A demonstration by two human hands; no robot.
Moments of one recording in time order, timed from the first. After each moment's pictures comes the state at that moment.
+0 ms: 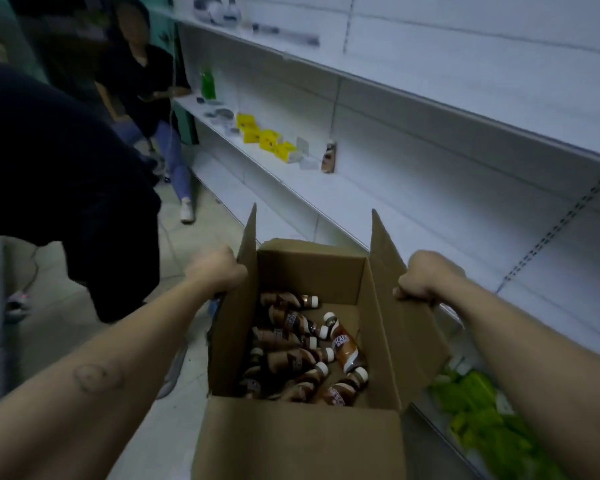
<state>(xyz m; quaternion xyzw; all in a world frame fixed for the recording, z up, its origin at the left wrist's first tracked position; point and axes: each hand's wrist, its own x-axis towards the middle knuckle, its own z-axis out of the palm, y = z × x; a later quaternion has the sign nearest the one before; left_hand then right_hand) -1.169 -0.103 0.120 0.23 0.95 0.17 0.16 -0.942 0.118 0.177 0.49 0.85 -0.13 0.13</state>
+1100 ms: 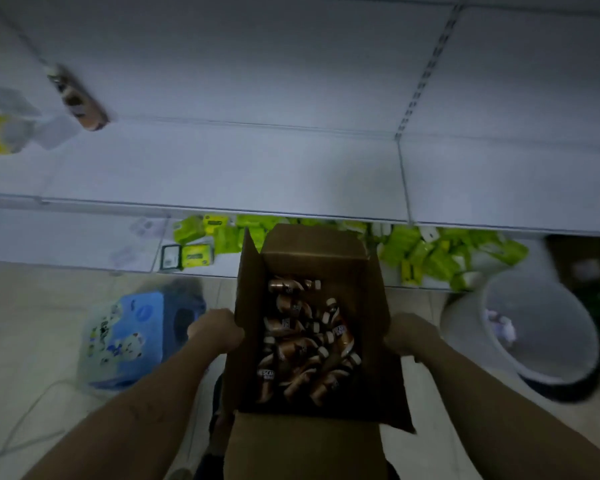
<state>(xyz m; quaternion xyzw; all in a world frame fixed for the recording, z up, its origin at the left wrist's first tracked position) -1.272 0.184 -0.110 0.57 0.73 -0.20 0.32 -0.939 0.189 -0.078 0.70 0.57 -0.35 0.25</state>
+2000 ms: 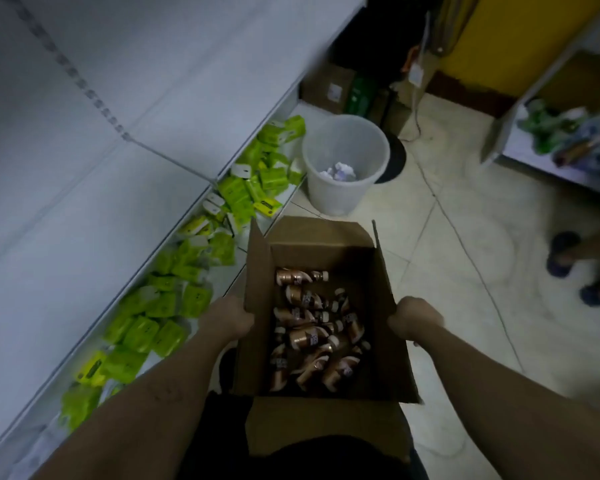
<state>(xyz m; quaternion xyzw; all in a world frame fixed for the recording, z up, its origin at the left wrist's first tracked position) -1.133 0.245 -0.113 0.85 0.34 -0.31 0.25 -0.977 -0.045 -0.097 0.92 0.05 -0.39 0.02</state>
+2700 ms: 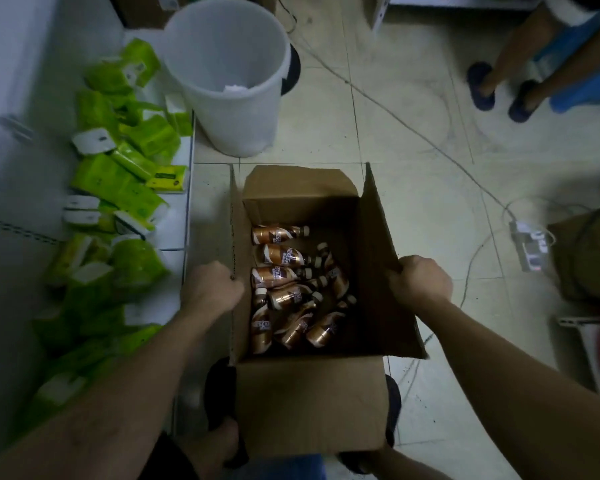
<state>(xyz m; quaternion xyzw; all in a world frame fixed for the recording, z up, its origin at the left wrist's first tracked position) -1.064 0.313 -0.346 0.95 0.11 -0.25 0.13 -1.085 -0.005 -0.330 0.96 -0.20 -0.21 -0.06</state>
